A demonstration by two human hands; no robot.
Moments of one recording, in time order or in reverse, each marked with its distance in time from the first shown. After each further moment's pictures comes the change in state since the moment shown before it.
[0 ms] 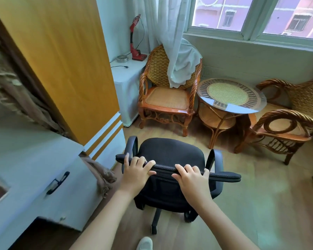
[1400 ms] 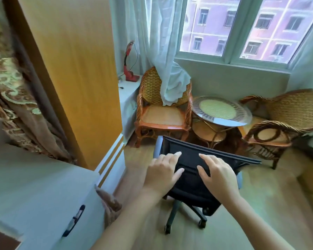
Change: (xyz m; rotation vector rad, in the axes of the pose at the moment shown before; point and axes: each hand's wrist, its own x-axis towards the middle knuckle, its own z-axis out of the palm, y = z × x) left_hand 0.041 -0.090 -0.086 -0.279 0.058 0.122; right_hand 0.064 -0.091 -0.070 0.217 0.140 0.171
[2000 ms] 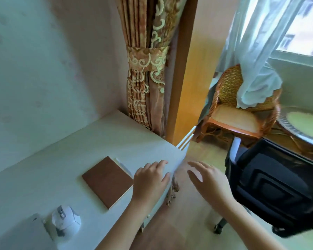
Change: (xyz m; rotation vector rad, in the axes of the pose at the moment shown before) left_hand -0.258 -0.192 -0.155 0.157 0.097 -0.523; right_hand -0.072 -0.322 0.040 0.270 -0.290 -0.387
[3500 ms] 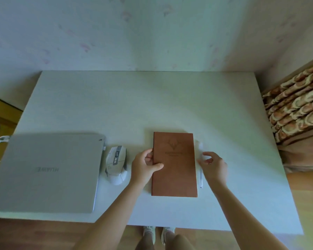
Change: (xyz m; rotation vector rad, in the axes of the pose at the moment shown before) left_hand -0.073 -0.232 0.113 -0.693 0.308 -1.513; right_hand 0.190 -0.102 0.318 0.431 -0.710 0.082
